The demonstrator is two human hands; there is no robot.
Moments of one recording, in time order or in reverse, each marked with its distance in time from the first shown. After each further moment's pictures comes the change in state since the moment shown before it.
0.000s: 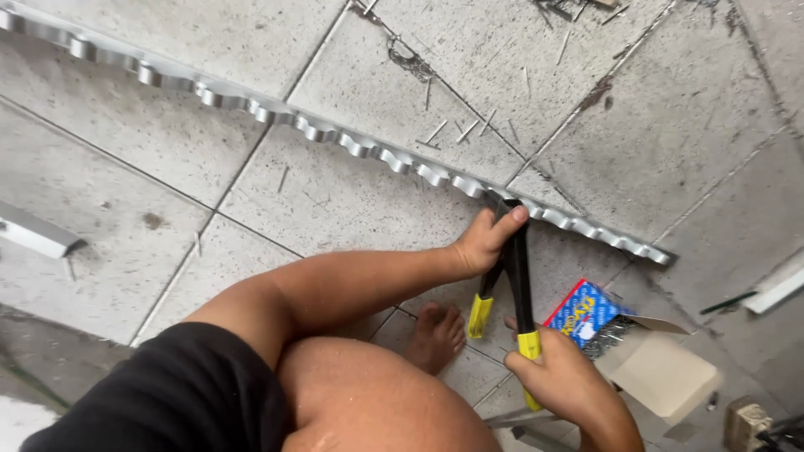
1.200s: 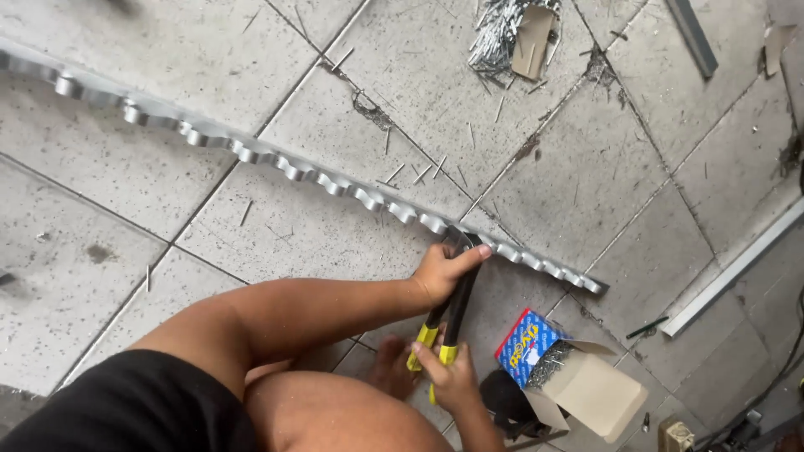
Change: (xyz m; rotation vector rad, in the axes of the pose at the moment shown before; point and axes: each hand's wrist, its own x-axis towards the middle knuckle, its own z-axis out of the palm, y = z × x) left_hand -0.011 0.034 0.006 0.052 0.126 -0.278; right_hand 0.086 0.033 0.118 0.794 0.254 -0.177
